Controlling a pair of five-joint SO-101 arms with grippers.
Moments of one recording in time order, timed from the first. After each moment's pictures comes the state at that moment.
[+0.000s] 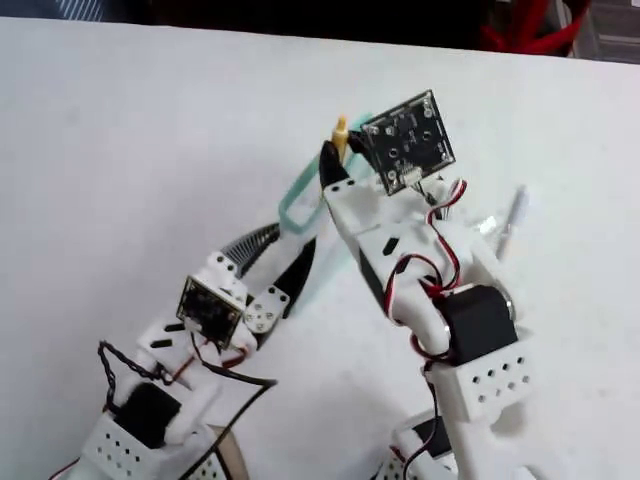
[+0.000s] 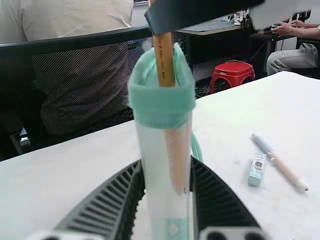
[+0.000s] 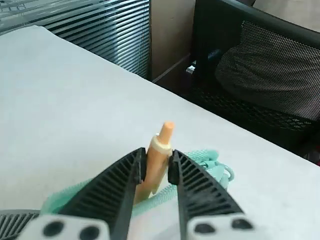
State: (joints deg) left arm 27.0 -96.2 87.5 26.2 -5.8; right arm -26.1 -47.1 23.5 51.7 10.7
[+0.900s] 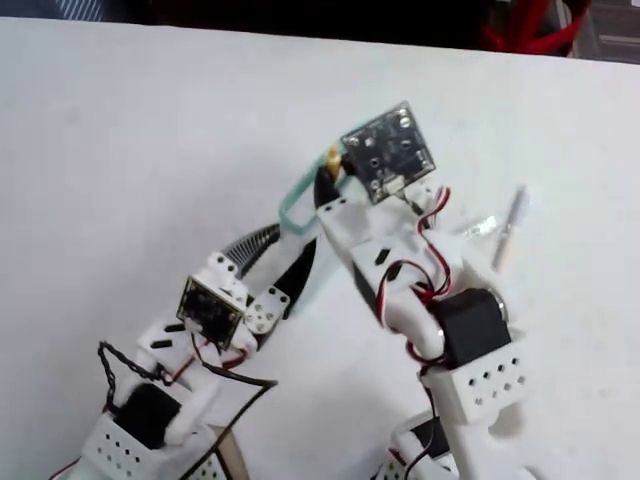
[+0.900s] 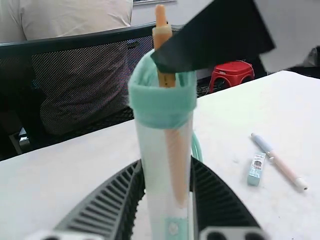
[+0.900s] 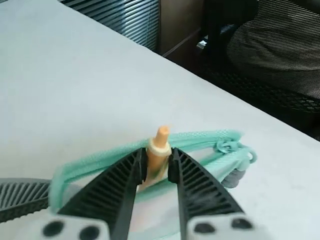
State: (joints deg) left arm 27.0 -96.2 87.5 26.4 -5.8; right arm -29.6 -47.9 25.3 57.8 11.5
